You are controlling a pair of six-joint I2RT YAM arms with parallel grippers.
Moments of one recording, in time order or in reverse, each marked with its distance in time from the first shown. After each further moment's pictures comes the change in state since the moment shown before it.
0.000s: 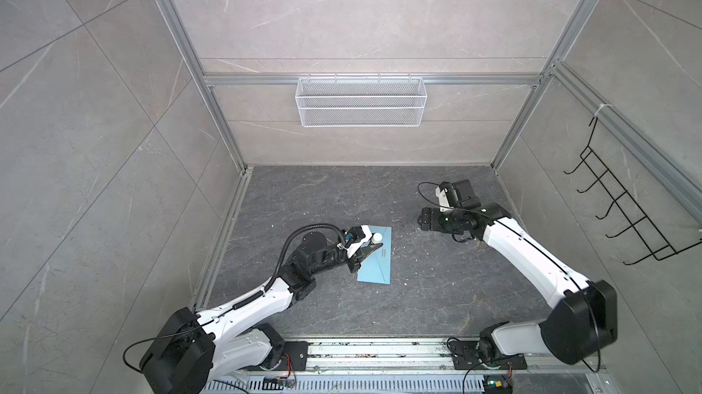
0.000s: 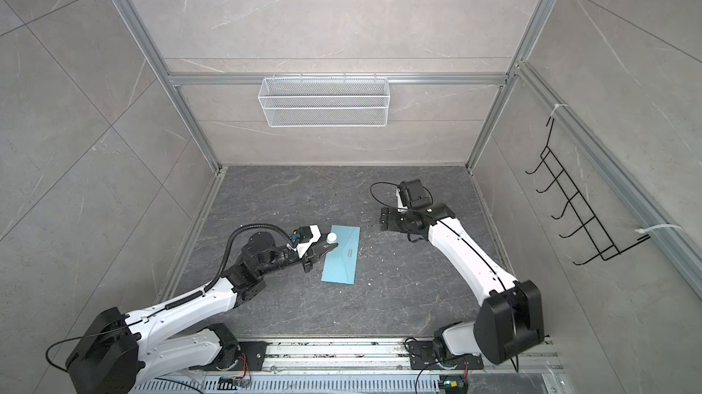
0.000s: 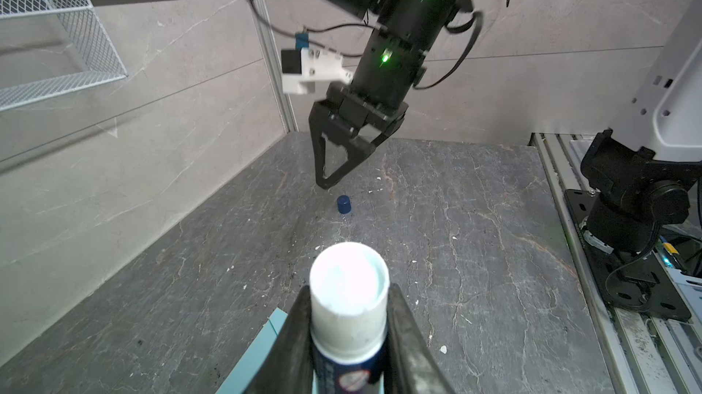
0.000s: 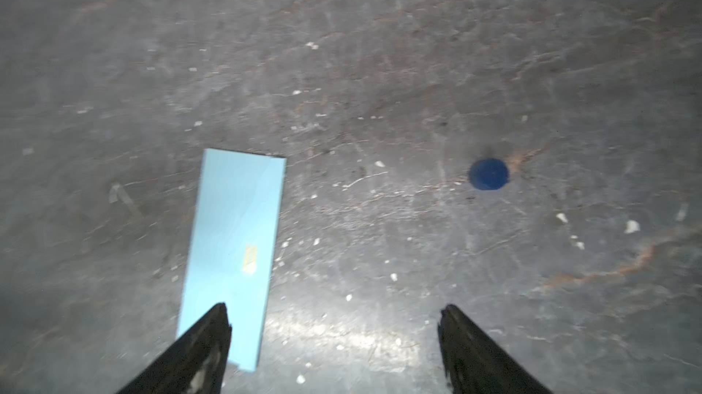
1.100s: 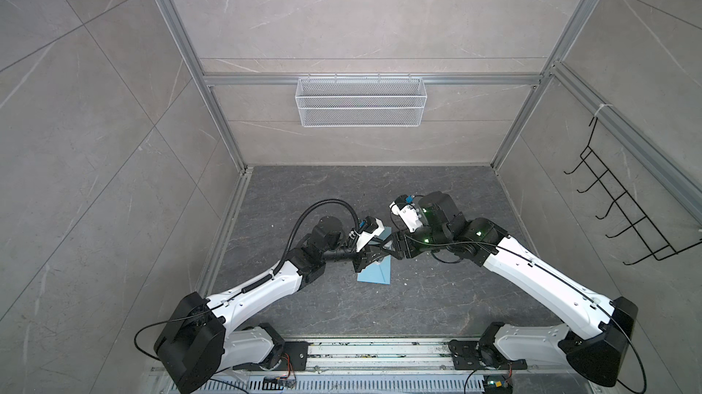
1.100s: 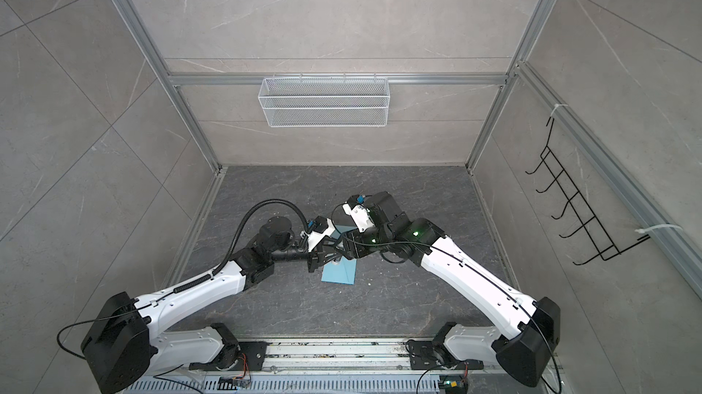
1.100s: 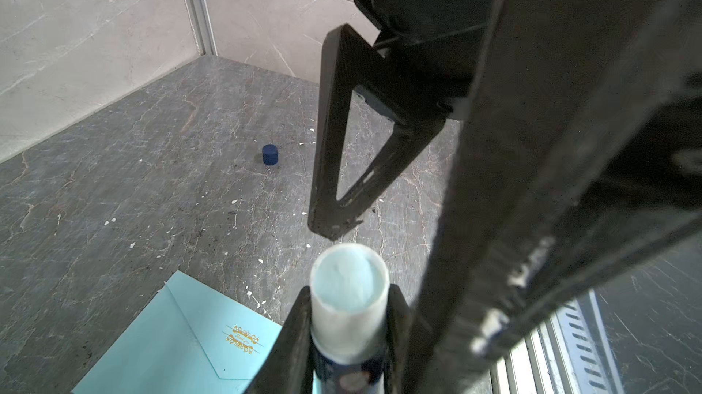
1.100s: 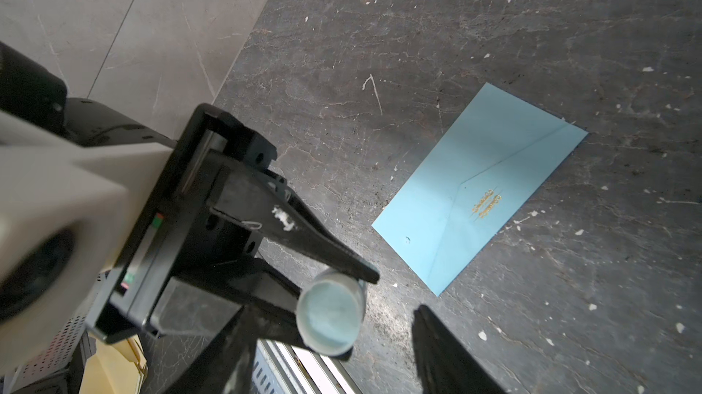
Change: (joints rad) left arm 0.000 0.117 0.201 -0.333 0.185 -0.113; right arm 0.398 -0.046 0.083 -0.016 -0.190 0.004
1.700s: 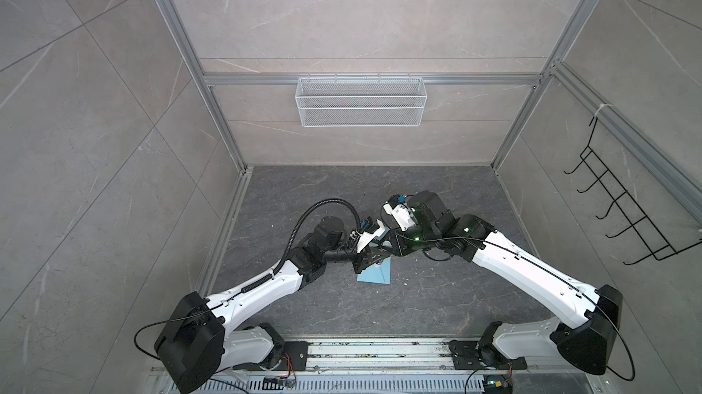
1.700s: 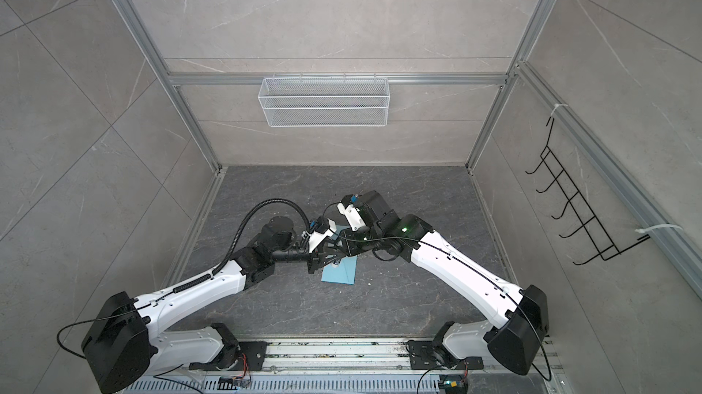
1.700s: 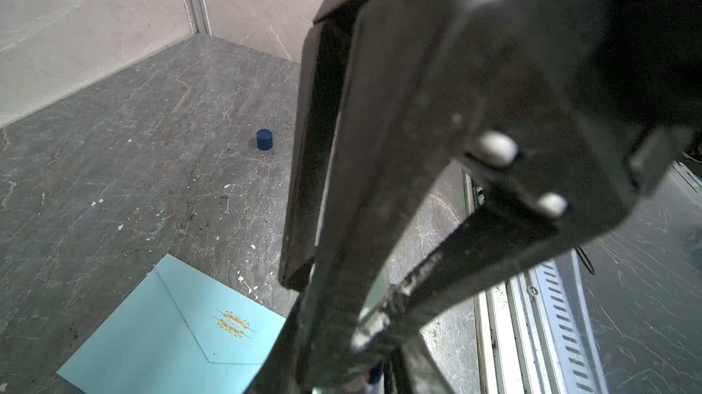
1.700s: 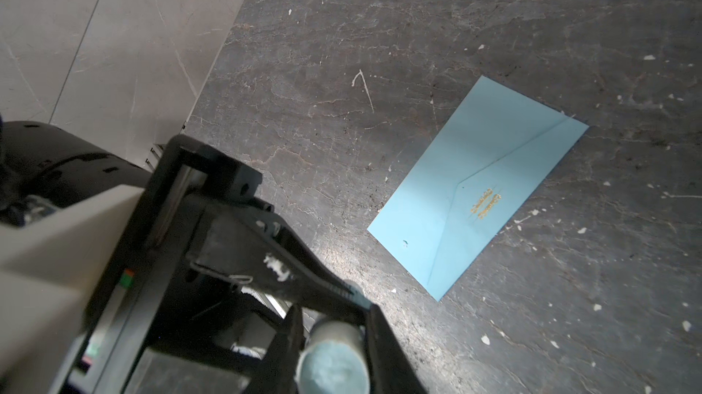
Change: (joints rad) left arm -0.005 0.001 0.022 -0.074 -0.019 -0.002; right arm 0.033 0.068 0.037 -0.009 0.051 0.037
